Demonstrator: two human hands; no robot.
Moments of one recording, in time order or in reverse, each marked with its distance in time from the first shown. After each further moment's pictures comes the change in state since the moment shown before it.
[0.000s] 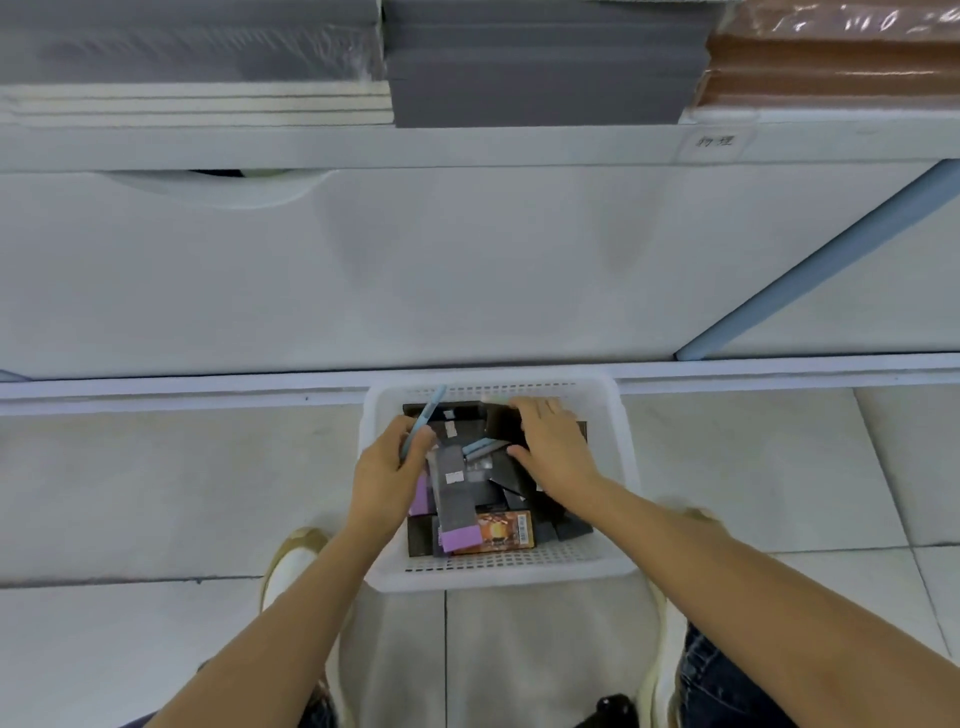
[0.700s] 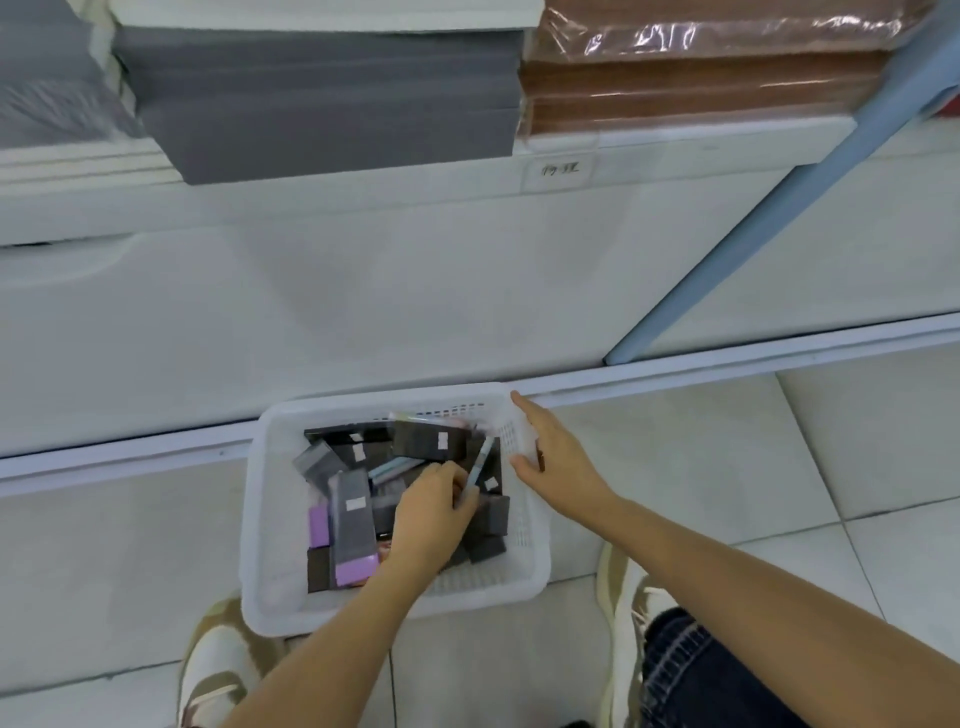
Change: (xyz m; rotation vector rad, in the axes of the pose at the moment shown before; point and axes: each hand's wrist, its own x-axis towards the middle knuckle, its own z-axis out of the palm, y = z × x) left_hand 0.015 0.033 0.110 0.433 -0.233 0.102; right_hand -0.031 0.074 -0.029 0.580 0.026 0.152
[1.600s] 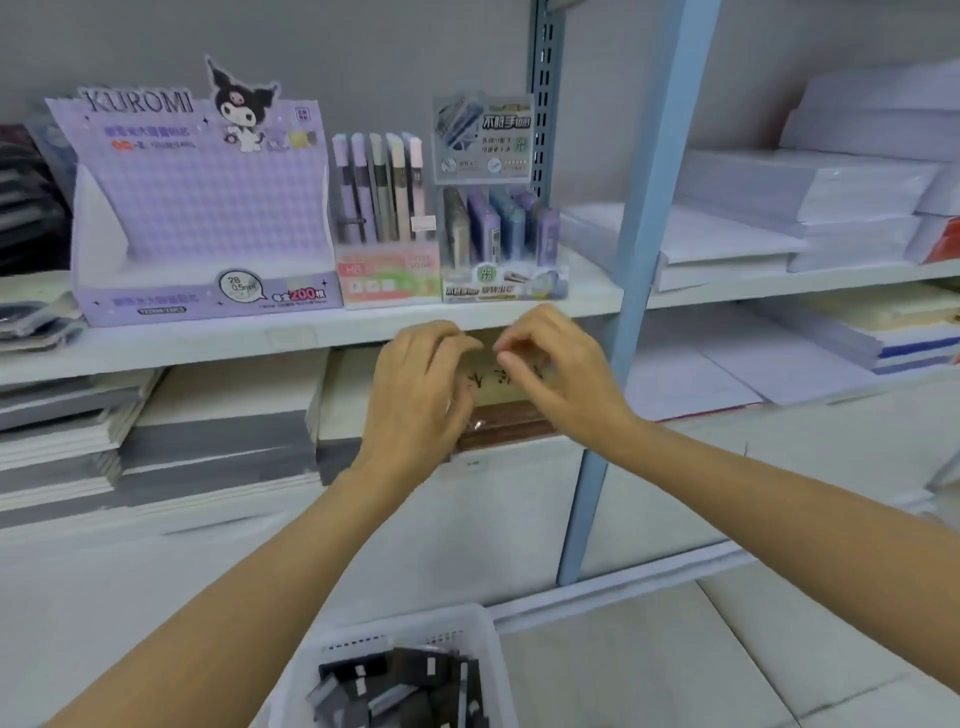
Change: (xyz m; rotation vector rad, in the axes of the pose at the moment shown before) left_hand -0.080 0.266 -0.301 0.276 0.987 1.058; right_hand -0.085 -0.312 -0.264 -0.304 0.755 -1.004
